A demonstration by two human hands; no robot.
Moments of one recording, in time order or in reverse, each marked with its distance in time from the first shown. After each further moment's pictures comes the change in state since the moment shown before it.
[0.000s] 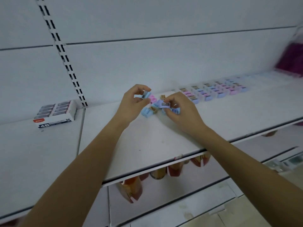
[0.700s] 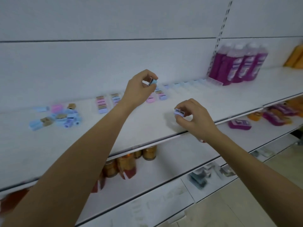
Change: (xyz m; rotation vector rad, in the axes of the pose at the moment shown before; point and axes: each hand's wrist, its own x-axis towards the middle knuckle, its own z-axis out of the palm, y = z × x) left_hand 0.080 0.086 0.287 0.145 -0.062 0.162; right_hand -0.066 0.167 -0.264 -0.164 -0.031 0.116
